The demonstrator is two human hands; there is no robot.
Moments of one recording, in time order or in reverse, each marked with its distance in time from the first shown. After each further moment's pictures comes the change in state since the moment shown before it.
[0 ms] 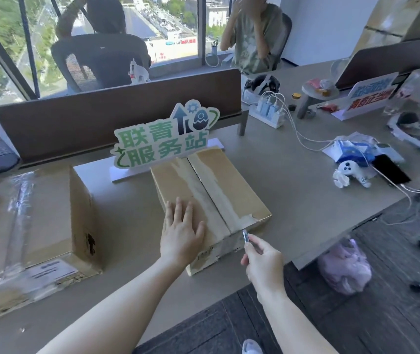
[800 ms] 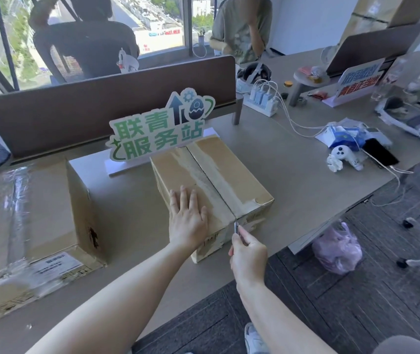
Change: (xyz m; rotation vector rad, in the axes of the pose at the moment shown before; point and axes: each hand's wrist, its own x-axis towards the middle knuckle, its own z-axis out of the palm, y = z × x) left_hand 0.007 -0.006 0.009 -0.035 -0.044 0.025; right_hand -0.024 0.021 0.054 0.183 0.137 0.029
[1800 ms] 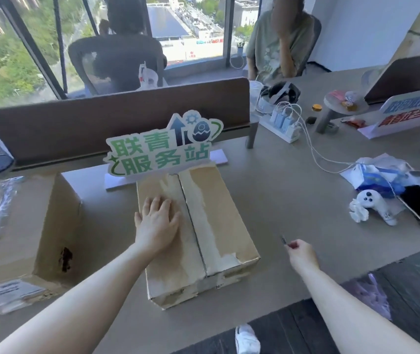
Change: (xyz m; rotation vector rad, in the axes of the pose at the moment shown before) left_hand 0.084 0.015 -0.028 0.040 0.028 -0.242; right_hand 0.299 -0.016 -0.113 -0.916 -0.125 -0.011
